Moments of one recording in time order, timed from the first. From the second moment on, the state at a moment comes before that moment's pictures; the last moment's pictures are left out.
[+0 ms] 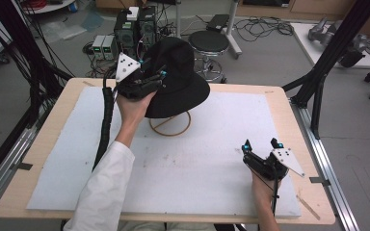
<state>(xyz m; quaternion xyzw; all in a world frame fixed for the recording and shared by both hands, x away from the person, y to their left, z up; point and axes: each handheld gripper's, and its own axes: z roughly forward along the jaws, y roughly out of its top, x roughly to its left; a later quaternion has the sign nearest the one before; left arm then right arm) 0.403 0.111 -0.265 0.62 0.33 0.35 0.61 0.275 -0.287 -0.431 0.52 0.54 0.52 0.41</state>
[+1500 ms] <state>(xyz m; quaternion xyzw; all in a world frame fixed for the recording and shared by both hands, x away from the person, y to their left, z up) 0.341 0.226 -0.273 0.53 0.39 0.40 0.63 0.275 -0.288 -0.431 0.53 0.53 0.52 0.41</state>
